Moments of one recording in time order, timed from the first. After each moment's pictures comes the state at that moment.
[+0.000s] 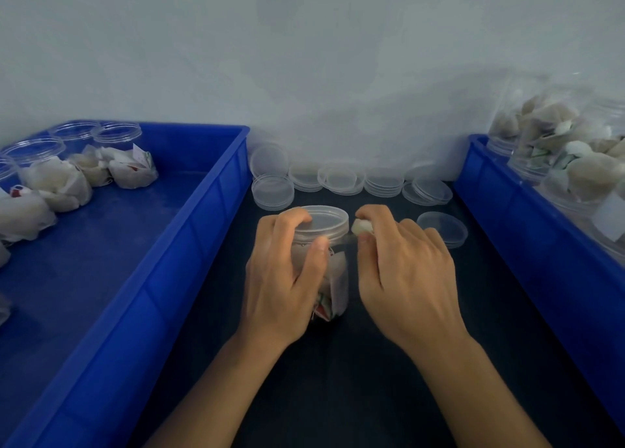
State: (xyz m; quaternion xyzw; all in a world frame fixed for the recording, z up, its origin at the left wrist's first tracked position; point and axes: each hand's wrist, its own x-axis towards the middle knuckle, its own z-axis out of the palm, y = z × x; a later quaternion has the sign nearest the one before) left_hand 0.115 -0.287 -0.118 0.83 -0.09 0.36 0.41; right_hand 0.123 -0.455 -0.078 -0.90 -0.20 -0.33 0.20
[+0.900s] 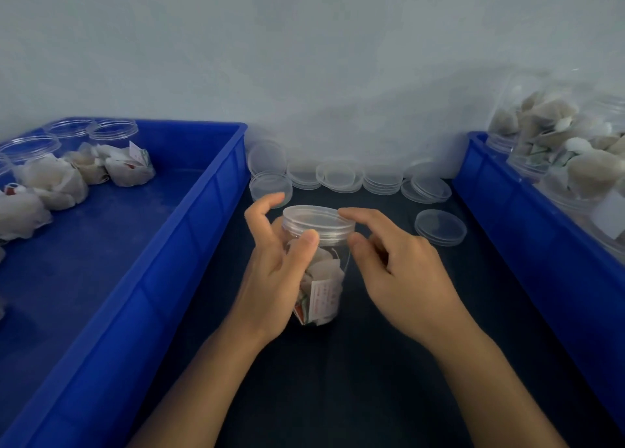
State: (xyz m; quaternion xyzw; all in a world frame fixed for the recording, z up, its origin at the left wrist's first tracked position) left_hand 0.114 -0.278 -0.113 0.75 -0.14 0.20 0.62; right_hand 0.134 -0.470 -0.083 -0.89 -0.23 -0.14 0.36
